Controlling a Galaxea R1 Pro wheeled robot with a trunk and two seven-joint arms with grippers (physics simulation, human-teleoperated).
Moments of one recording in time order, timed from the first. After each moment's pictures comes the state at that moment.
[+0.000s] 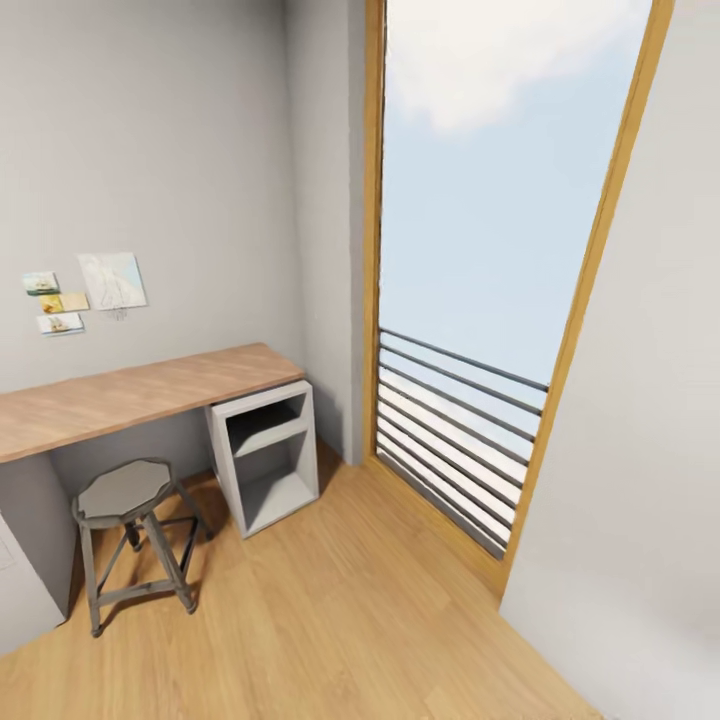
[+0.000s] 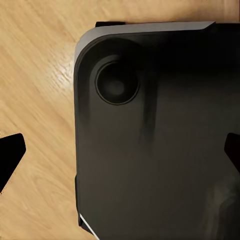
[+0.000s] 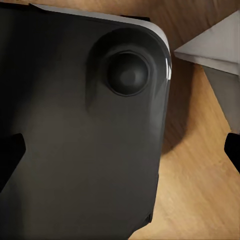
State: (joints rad) left arm 0.01 0.00 0.01 -0.05 0.01 -0.06 0.01; right arm 0.00 0.00 0.00 0.00 0.07 -0.10 -0.01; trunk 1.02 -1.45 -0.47
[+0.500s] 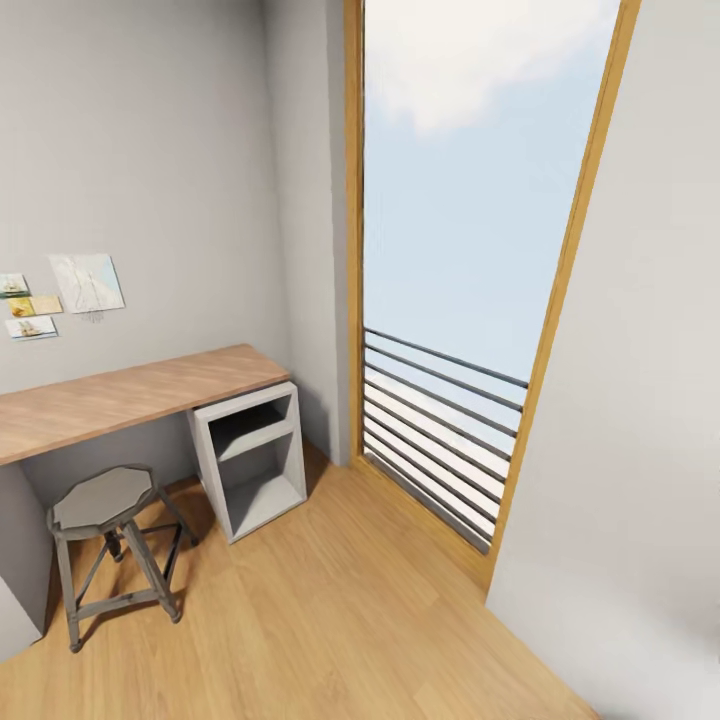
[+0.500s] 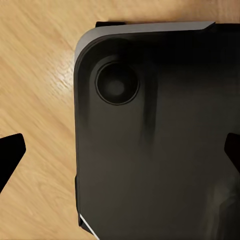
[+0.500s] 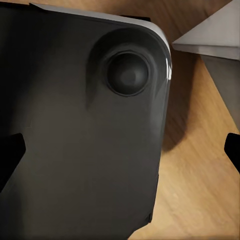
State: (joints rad) left arm 0.01 0.00 0.01 -0.05 0.01 -0.06 0.01; right arm 0.00 0.00 0.00 0.00 0.08 -0.10 -0.01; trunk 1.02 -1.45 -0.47
